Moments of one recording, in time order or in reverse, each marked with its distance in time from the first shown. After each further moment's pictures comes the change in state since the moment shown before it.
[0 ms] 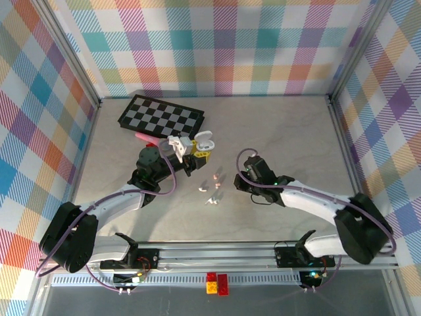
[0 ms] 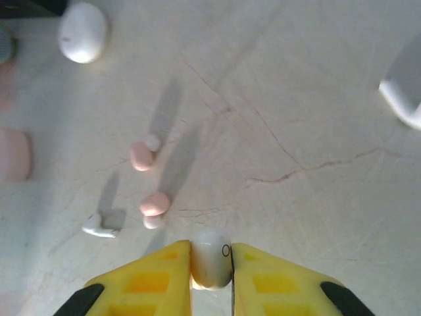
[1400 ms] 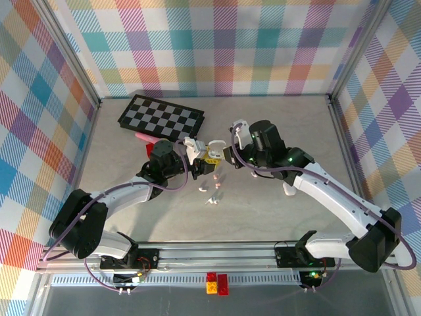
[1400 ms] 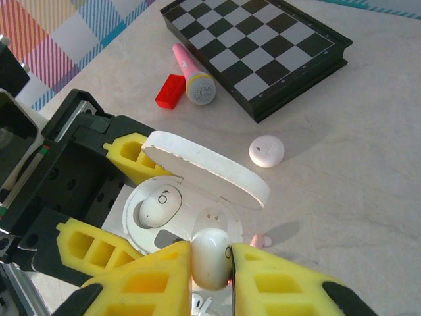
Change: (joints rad) left arm -0.049 0.123 0.101 -0.144 0.136 0.098; right arm 0.013 -0.027 0.524 -0.331 -0.179 -0.643
